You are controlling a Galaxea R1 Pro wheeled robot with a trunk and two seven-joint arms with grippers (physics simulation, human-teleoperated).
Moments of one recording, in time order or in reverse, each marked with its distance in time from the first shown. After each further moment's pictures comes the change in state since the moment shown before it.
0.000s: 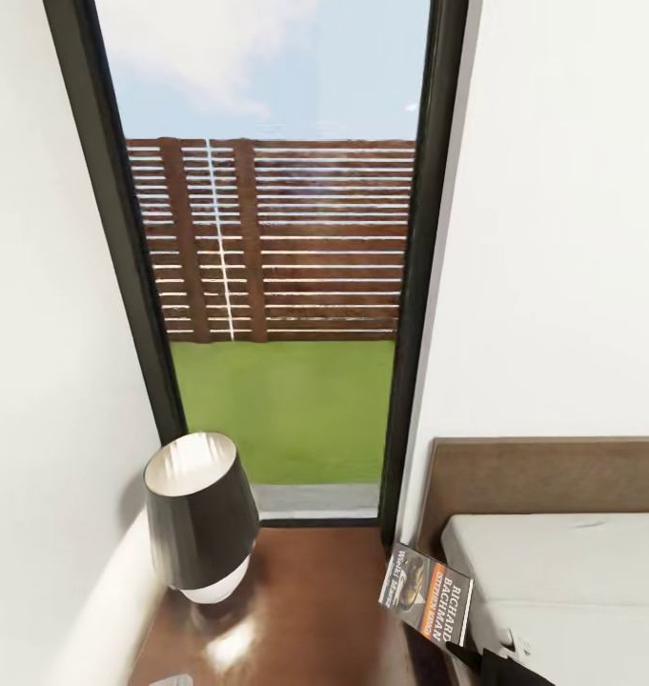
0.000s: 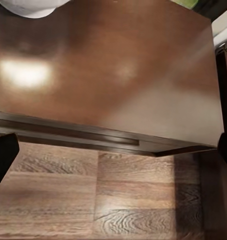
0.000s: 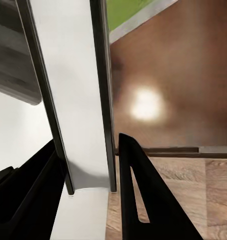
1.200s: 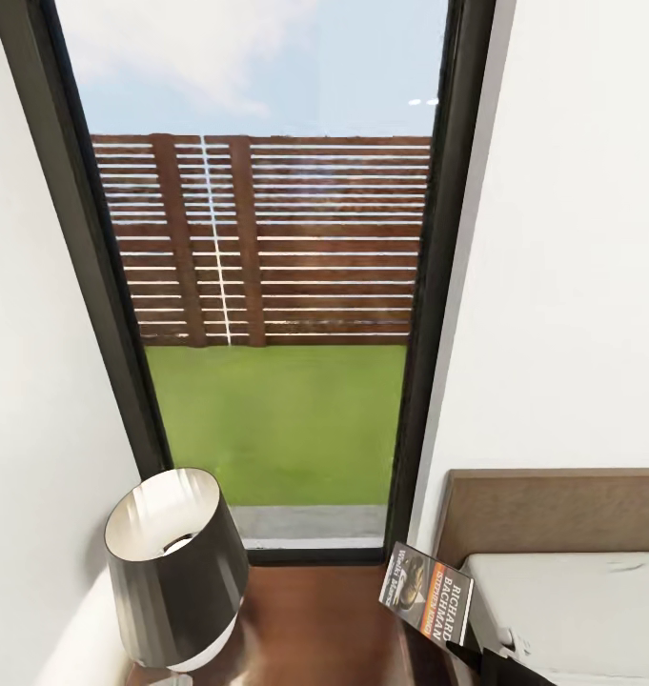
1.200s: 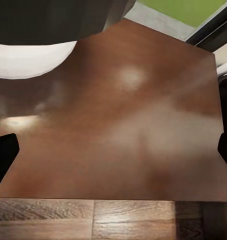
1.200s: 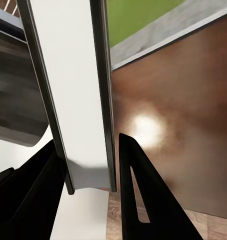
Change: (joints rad) left arm 0.000 0.000 0.000 0.000 0.000 0.000 0.000; right arm 0.000 0.000 -0.002 0.000 -0.002 0.000 0.002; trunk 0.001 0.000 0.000
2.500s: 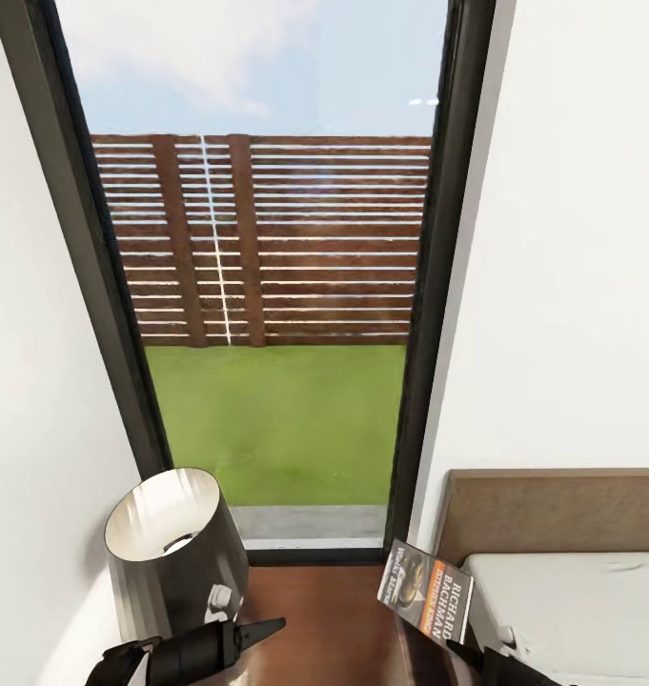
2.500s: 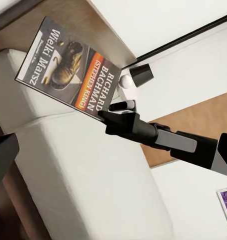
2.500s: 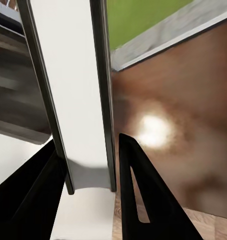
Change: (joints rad) left arm -0.013 -0.032 -0.063 -0.503 0.007 0.683 -0.812; right arm 0.000 -0.007 0.001 -0.007 0.001 0.015 0.042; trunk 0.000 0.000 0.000
